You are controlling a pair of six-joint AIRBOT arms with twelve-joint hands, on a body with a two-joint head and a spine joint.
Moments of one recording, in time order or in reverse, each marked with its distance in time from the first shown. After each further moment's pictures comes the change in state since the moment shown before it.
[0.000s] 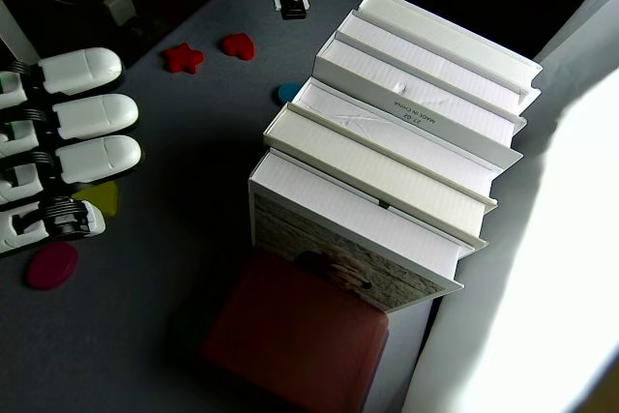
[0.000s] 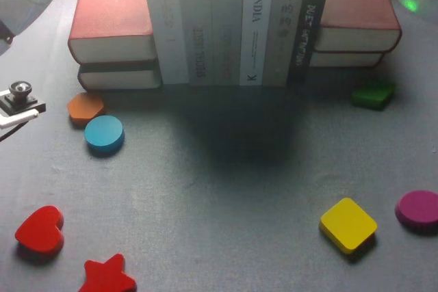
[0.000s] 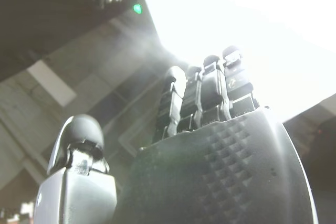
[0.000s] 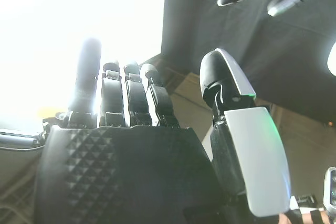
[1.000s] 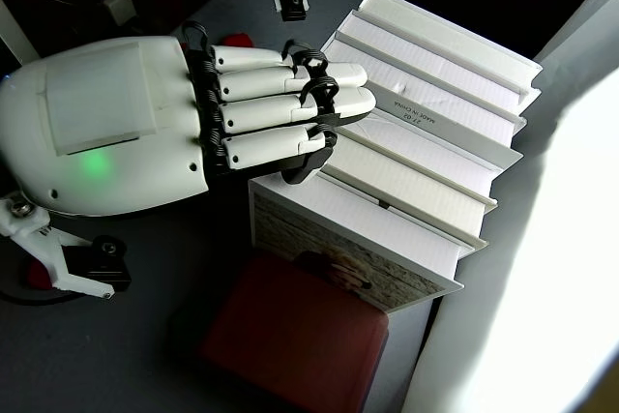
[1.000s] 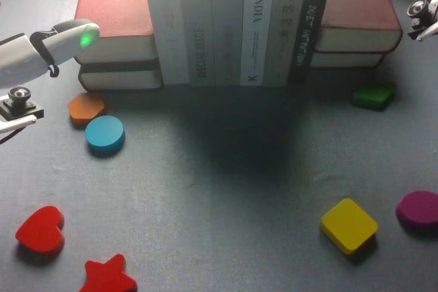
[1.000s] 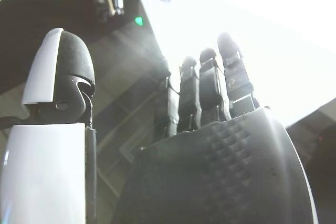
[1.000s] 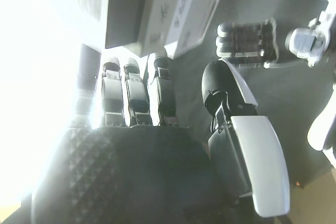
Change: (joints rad) left arm 0.006 0.004 0.002 0.014 0.026 0.001; right arm 0.414 -0.222 0.166 -0.282 -0.584 -0.093
